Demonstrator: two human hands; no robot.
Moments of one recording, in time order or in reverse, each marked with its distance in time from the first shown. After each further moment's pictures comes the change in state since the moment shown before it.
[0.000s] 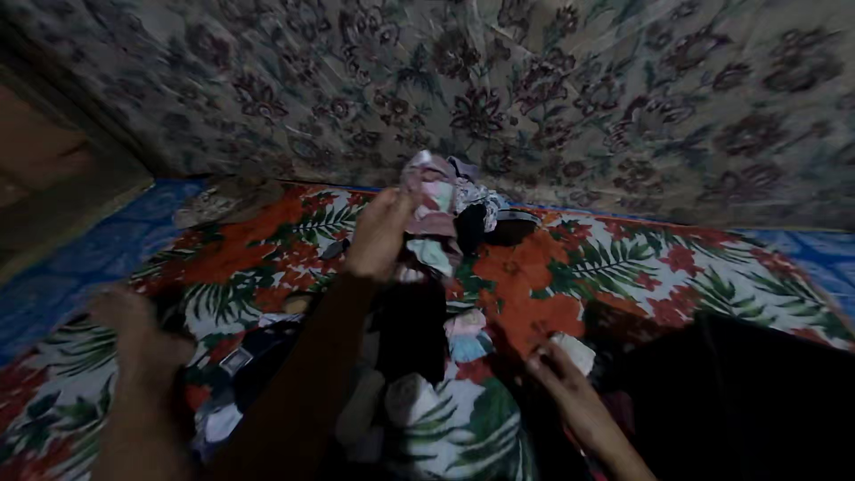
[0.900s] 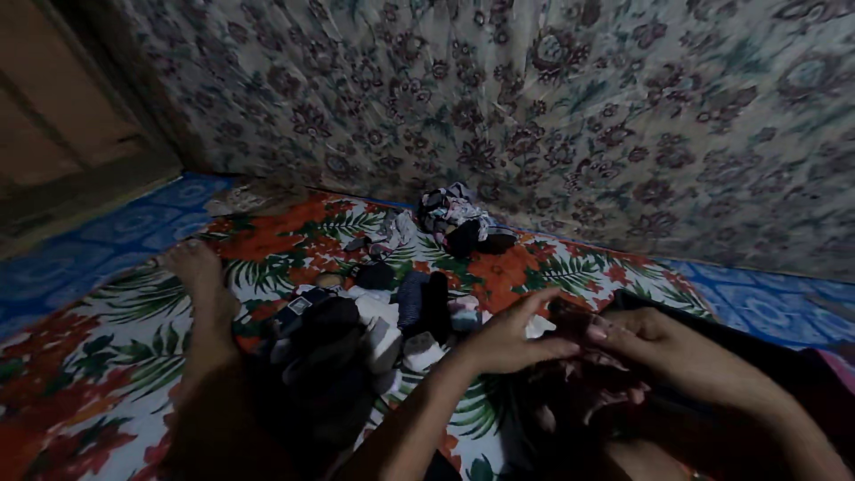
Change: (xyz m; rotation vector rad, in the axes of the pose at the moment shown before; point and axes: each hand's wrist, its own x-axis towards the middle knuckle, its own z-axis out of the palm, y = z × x) left_hand -0.196 0.040 0.045 -0.041 -0.816 0.119; right_hand -0.123 -0.215 -0.050 -0.470 -0.382 -0.111
